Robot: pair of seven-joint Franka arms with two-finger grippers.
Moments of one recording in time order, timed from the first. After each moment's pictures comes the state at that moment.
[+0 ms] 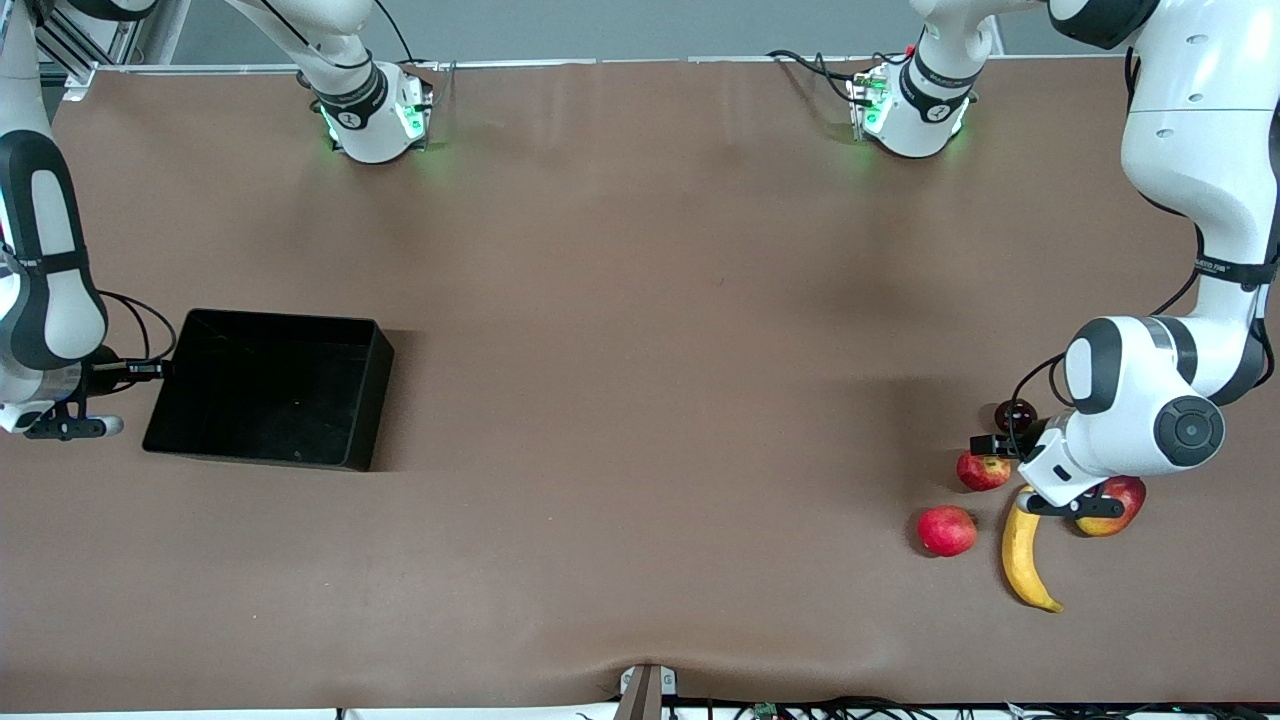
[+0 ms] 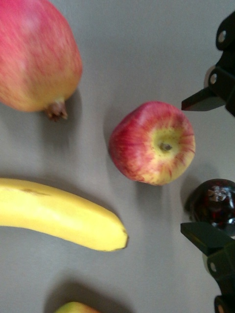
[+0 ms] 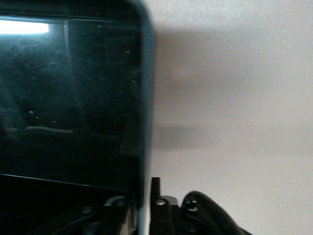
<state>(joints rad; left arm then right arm) 0.15 0.68 -0.15 -1.57 0.11 2.11 0.04 -0.36 0.55 -0.06 -1.72 0.01 1.94 -0.43</state>
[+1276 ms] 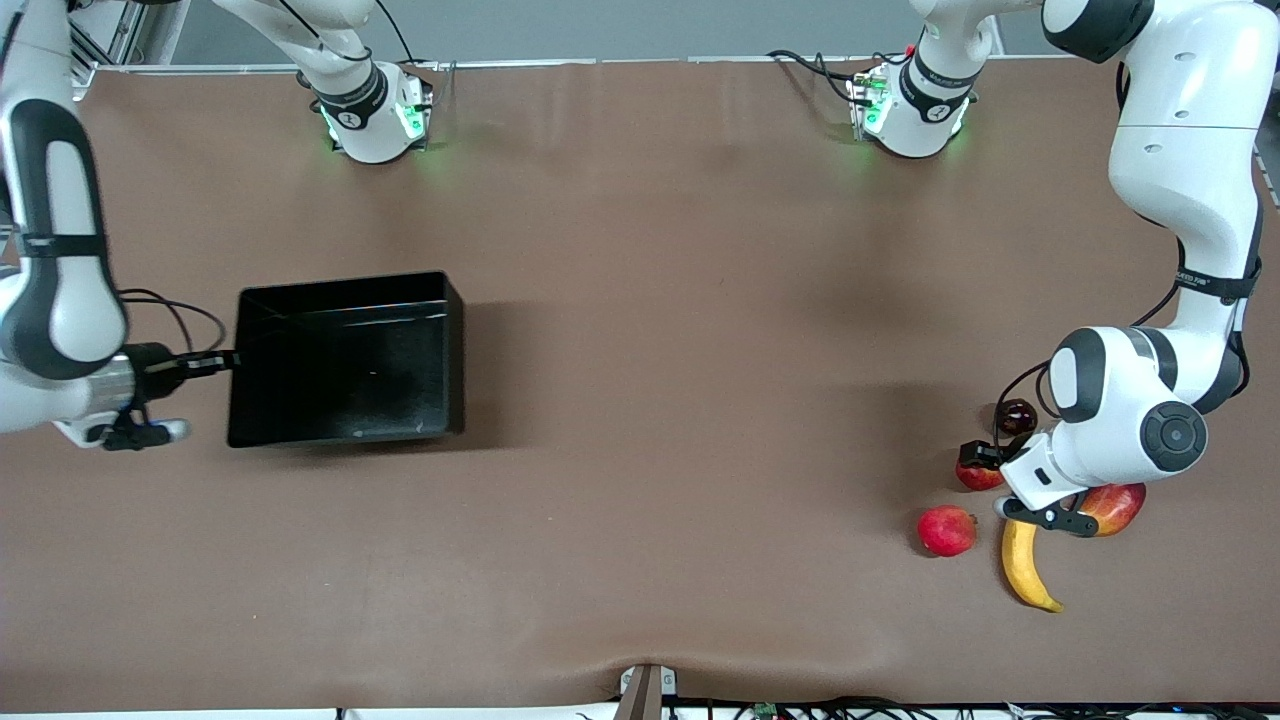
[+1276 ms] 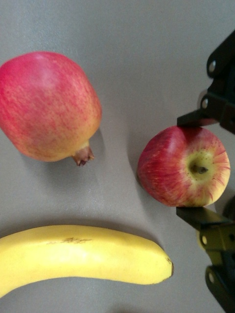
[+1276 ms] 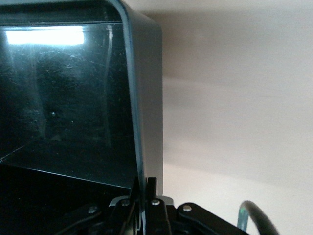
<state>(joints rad) 0.15 0.72 -0.17 -1.55 0.08 2.18 0.19 -0.15 0.49 -0.01 -1.60 0.20 1.58 -0.29</state>
